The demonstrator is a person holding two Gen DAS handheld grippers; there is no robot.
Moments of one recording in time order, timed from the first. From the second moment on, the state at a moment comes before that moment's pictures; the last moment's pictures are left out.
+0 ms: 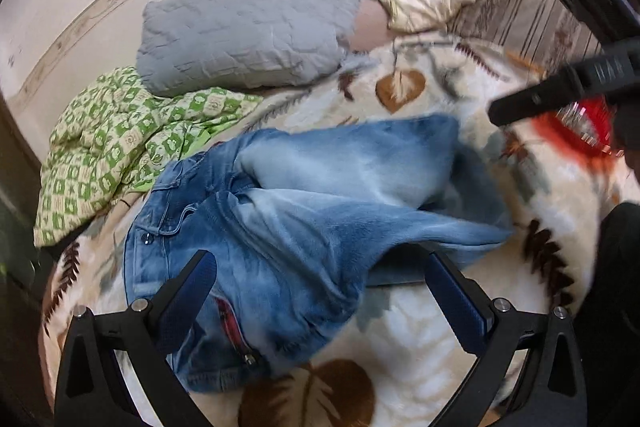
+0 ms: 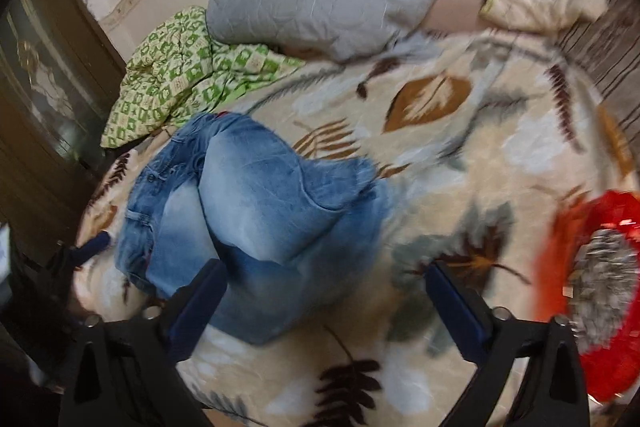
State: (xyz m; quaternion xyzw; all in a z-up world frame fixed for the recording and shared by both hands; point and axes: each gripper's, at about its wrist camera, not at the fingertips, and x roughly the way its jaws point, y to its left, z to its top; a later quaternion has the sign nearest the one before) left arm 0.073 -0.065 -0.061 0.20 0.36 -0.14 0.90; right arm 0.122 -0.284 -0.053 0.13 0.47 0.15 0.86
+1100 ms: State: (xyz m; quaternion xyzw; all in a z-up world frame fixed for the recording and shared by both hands) left arm 0.126 -0.131 -0.051 0.15 0.39 -0.17 0.89; right arm 0.207 -0.354 0.025 0.01 0.46 0.02 0.89
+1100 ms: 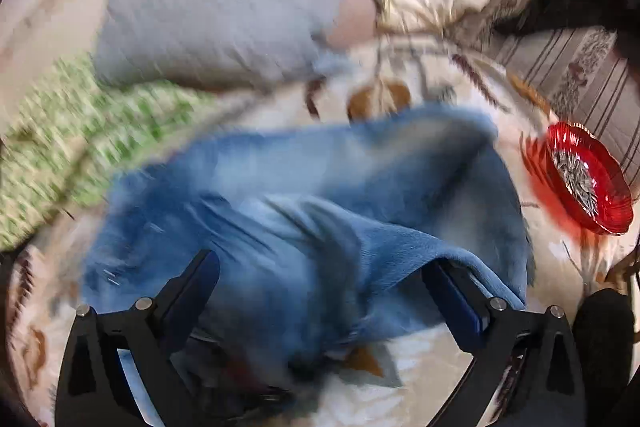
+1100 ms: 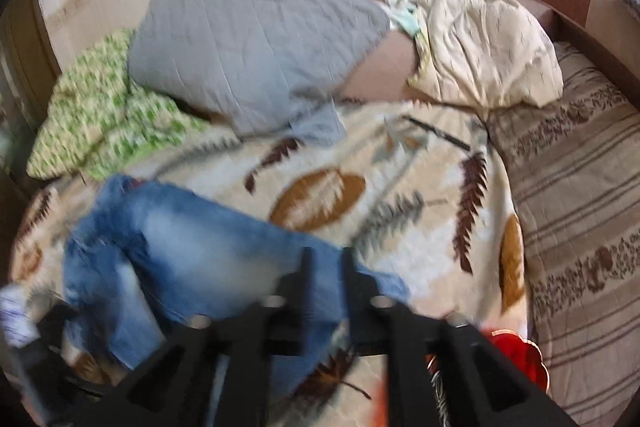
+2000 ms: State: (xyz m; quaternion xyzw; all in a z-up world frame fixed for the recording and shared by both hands) left arm 0.103 0.034 -0.112 0.12 0.48 -0.10 0.86; right arm 0.119 -0.156 -0.075 -0.02 0.53 0.22 0.82
